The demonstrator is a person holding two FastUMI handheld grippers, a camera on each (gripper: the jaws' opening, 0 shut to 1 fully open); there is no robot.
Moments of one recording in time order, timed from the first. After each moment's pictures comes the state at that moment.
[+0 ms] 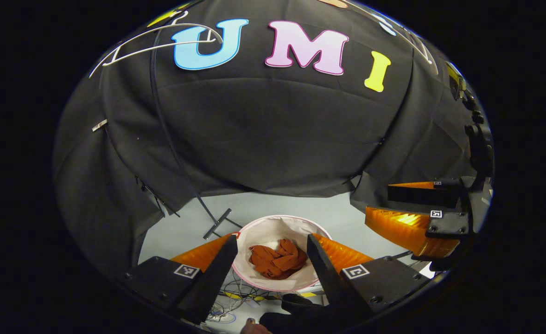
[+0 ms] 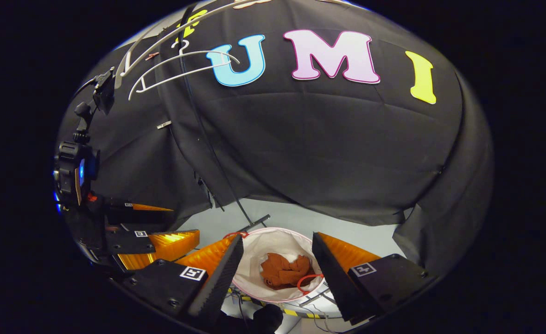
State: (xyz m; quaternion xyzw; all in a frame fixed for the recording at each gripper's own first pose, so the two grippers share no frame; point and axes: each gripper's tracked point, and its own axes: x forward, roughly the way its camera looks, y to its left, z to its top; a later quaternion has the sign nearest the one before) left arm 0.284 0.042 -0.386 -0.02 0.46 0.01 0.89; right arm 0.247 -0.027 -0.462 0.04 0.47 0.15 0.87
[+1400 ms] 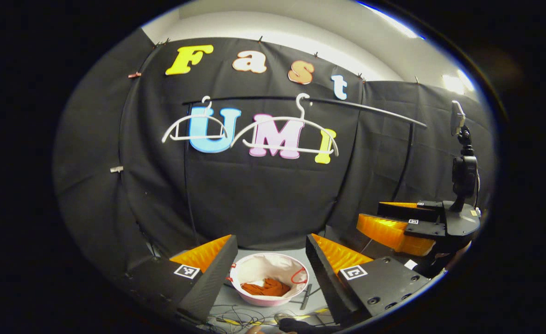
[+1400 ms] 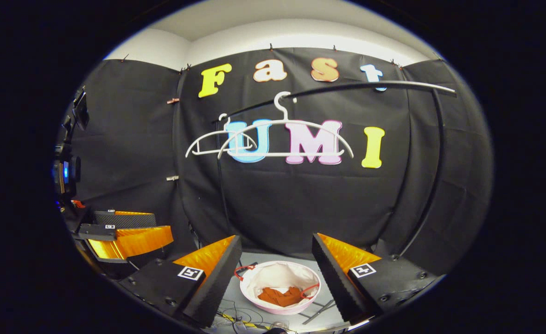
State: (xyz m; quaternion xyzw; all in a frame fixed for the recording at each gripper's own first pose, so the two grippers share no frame) left arm 0.083 0.057 -0.135 -0.02 0.20 -0.08 0.98; right arm 0.089 0.034 -0.183 0.01 0.23 0.05 0.97
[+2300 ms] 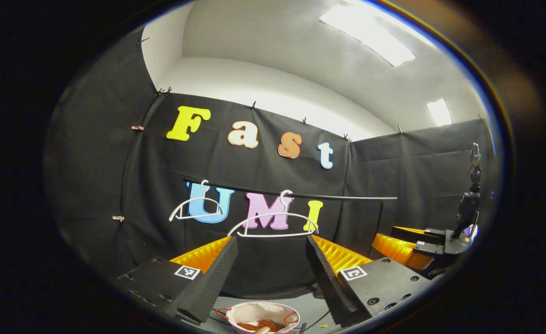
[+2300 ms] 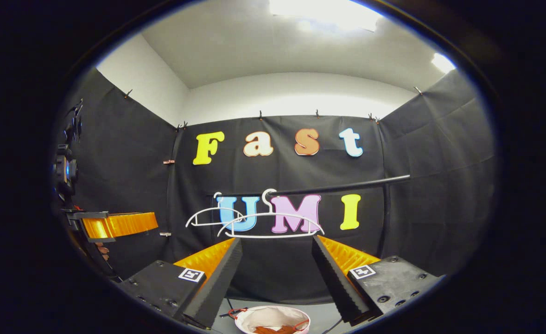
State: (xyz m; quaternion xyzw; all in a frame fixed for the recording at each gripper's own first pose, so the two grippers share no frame) left arm 0.057 0.044 0.042 -0.04 0.00 -0.09 1.00; right arm 0.063 0.012 -0.005 0.01 0.02 0.00 1.00
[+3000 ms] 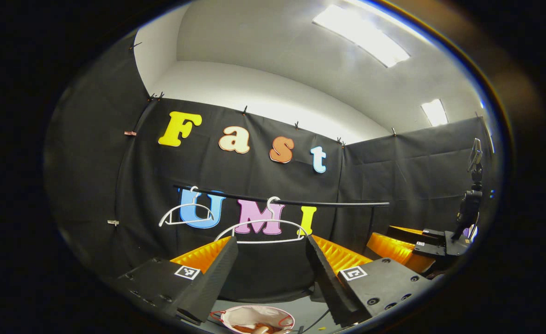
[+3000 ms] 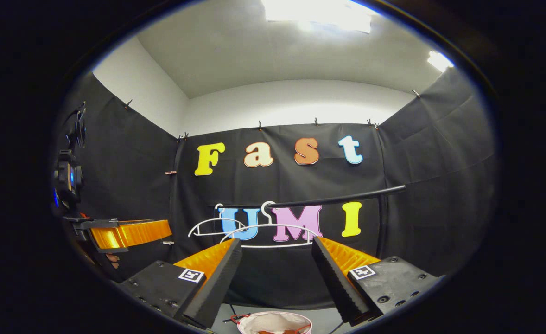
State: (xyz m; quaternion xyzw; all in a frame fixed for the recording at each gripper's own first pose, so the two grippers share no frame) left arm 0.062 0.009 0.052 -0.03 -0.01 -0.10 0.99; right arm 0.060 0.002 0.014 0.03 0.00 0.01 1.00
